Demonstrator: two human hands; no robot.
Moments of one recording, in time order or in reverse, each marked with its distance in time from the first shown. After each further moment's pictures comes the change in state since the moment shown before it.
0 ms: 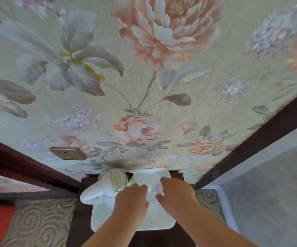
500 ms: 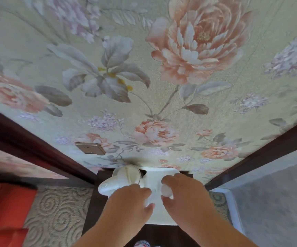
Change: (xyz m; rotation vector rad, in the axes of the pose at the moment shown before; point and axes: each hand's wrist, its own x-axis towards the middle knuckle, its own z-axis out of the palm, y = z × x) left_hand -0.073 -0.016 -0.083 -0.035 0.175 0.050; right_hand -0.071 -0.042 -0.090 0.083 0.073 -0.230
